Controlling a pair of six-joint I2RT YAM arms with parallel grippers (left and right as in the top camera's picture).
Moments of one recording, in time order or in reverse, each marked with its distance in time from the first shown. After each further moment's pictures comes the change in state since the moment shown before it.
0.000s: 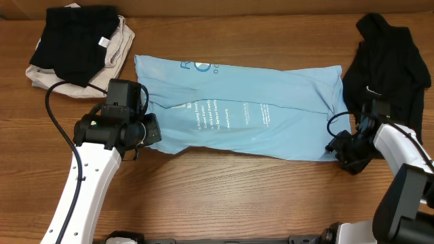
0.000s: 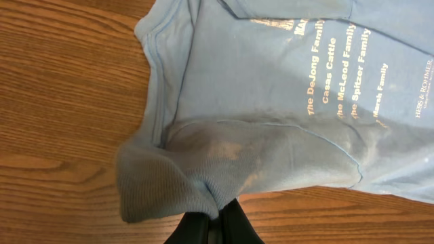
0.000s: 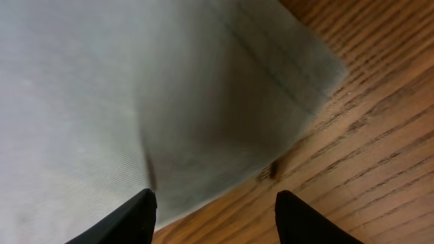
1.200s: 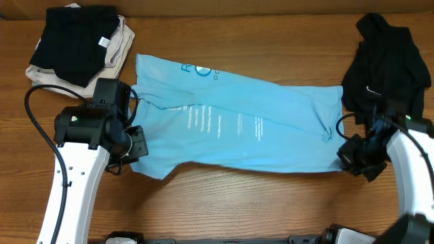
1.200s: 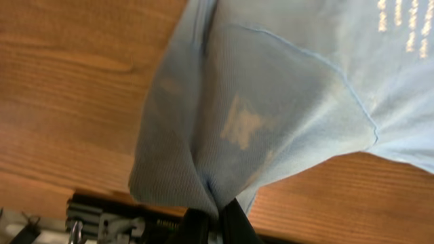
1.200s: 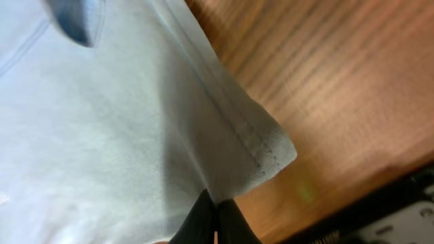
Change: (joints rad) left arm 0.039 0.000 0.190 -0.446 -0.054 -0.005; right arm -0.003 -0.225 0.122 -0.402 0.019 0.062
